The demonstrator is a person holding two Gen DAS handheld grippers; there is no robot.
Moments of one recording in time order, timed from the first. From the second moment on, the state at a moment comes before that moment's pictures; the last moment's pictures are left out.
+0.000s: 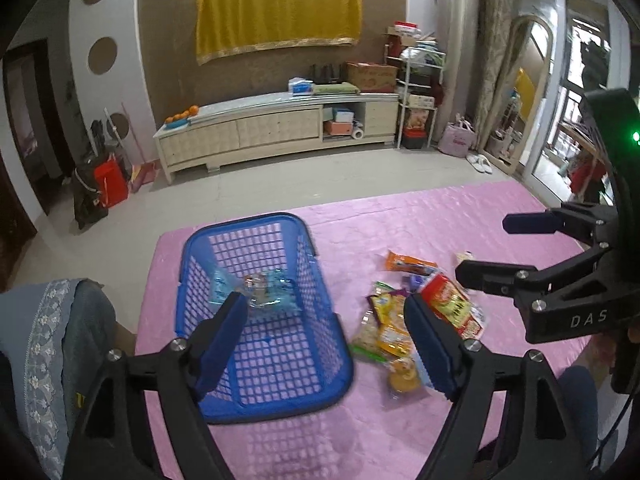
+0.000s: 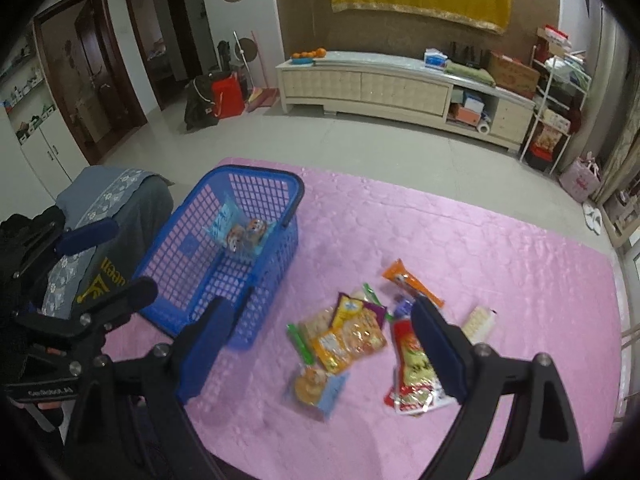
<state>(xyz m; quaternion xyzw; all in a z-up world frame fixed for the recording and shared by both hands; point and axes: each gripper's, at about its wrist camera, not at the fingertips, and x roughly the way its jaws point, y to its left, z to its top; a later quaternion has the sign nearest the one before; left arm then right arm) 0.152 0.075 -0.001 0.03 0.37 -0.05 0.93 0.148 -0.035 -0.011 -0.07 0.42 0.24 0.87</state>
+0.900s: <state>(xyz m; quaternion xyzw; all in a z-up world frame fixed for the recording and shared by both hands) 0.090 -0.006 -0.053 0.00 0.38 -0.08 0.92 0.065 -0.134 -0.047 -0.08 0.34 0.20 0.92</state>
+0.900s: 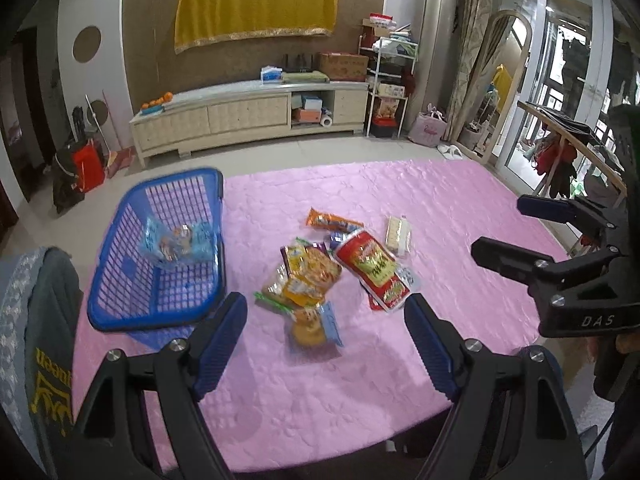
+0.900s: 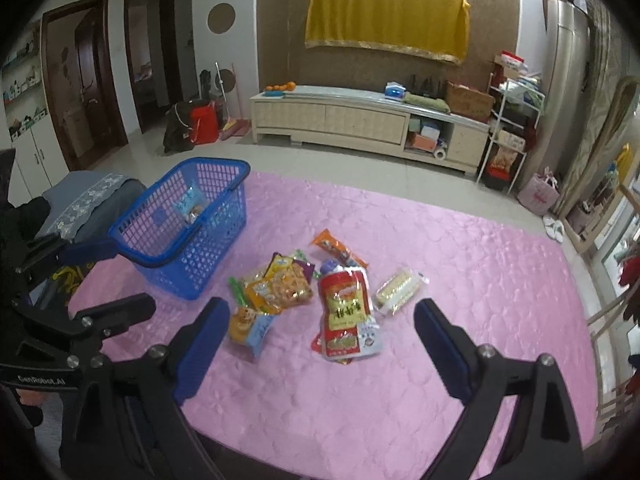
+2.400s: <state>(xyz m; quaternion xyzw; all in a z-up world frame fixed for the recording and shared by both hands) 0.203 -0.001 -0.232 -0.06 0.54 -0.04 0.84 0.132 -0.166 -0.211 -0.03 0.47 0.15 0.87</state>
